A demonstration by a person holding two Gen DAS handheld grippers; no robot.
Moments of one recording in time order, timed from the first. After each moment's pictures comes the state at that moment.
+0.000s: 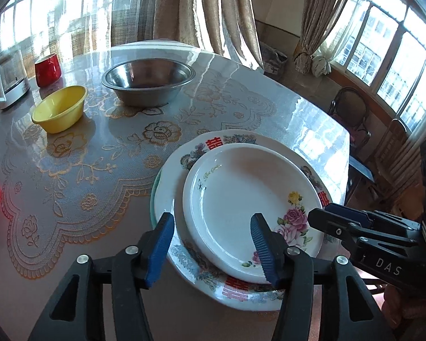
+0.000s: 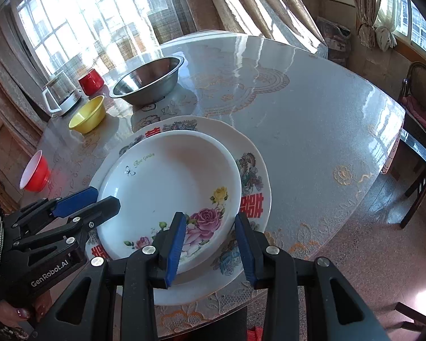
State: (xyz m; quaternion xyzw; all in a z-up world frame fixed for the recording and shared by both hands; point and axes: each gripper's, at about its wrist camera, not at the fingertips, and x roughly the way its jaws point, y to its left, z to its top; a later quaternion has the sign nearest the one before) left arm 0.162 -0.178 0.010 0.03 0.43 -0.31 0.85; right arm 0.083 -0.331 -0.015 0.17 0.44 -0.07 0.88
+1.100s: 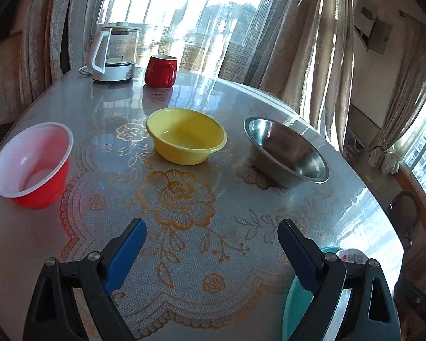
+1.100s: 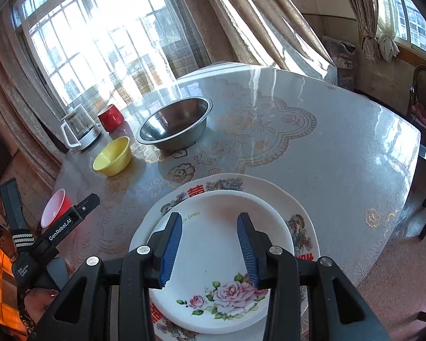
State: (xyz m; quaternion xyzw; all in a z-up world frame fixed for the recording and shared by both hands) left arm 0.267 -0.087 -0.004 -0.13 0.36 -0.11 0.92; right arm 0.125 -0.313 0.018 0.20 0.36 -0.05 0.91
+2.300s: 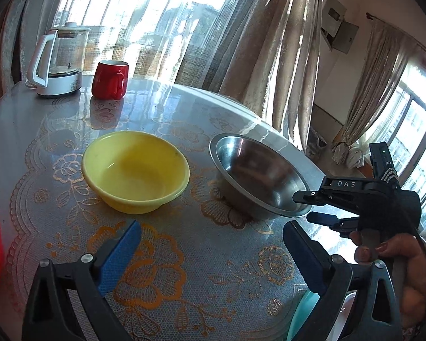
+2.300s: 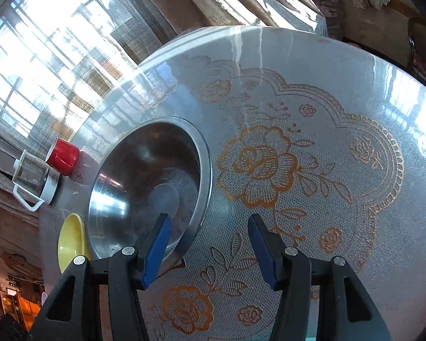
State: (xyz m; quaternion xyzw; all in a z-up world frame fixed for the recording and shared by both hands) left arm 0.335 -0.096 -0.009 -0.13 0.34 -0.22 0.90; right arm 0.355 -0.356 -0.027 0.30 0.44 -0.08 0.84
